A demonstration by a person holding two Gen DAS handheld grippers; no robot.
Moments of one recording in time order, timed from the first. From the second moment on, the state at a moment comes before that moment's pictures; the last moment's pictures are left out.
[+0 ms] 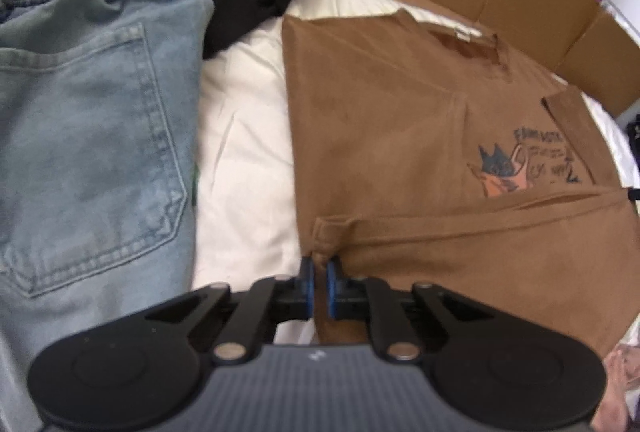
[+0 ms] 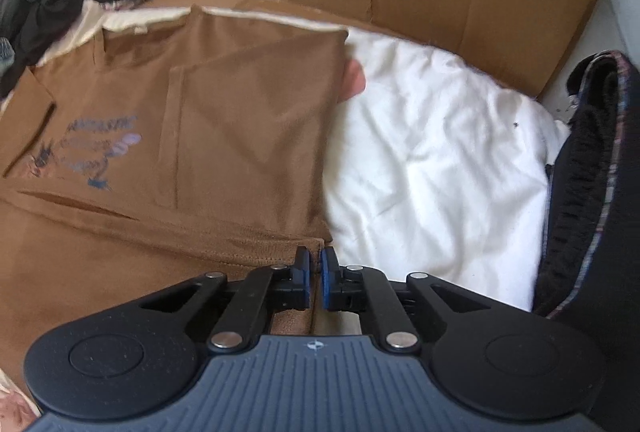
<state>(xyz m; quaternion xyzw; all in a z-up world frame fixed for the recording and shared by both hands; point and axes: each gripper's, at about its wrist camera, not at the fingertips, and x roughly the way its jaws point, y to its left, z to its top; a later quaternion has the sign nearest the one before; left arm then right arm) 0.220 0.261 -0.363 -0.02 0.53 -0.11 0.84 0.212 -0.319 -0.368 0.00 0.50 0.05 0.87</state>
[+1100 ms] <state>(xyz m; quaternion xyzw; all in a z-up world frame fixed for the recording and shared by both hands) 0.262 0.261 -0.381 -0.04 0.54 -0.10 0.84 0.242 -0.324 -0.388 0.05 0.49 0.03 0.87</state>
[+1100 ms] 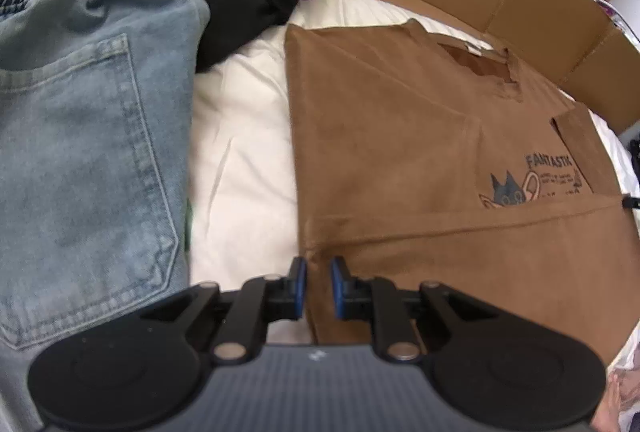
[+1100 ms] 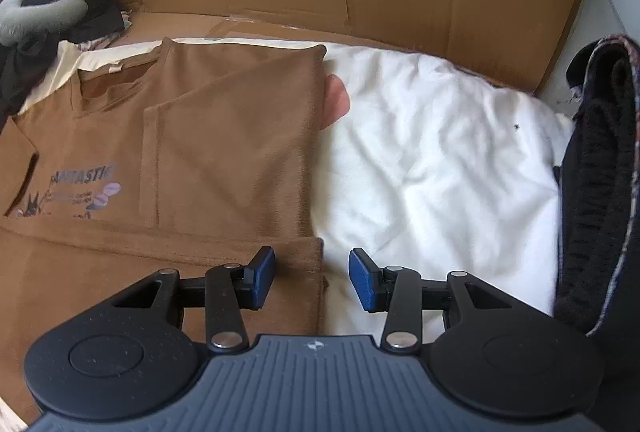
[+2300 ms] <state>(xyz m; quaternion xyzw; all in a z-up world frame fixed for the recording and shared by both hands) 0.260 0.250 -0.362 -0.01 0.51 -0.11 0.85 0.236 -0.305 -0.362 0.00 0.50 0.02 0.87</state>
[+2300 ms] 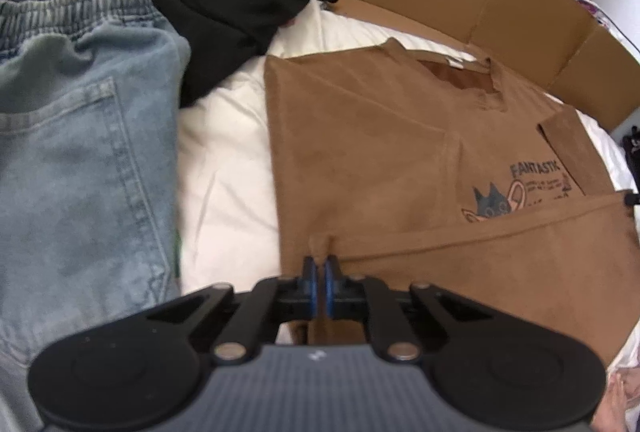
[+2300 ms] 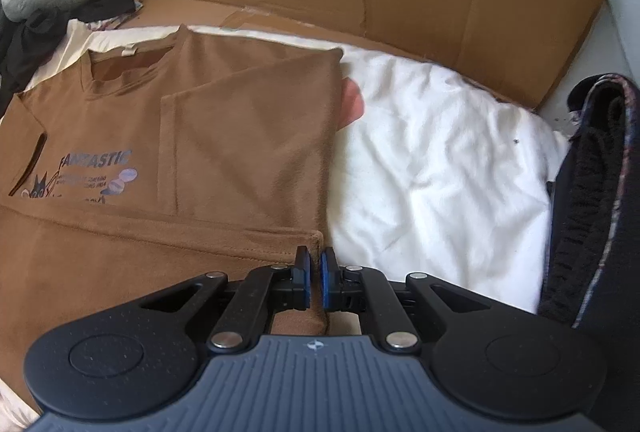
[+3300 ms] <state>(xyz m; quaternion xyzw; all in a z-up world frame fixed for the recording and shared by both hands) 0.294 0.250 -0.225 0.00 0.42 -0.08 0.90 0.266 -0.293 -0.211 -0.03 0.41 -0.01 0.91</state>
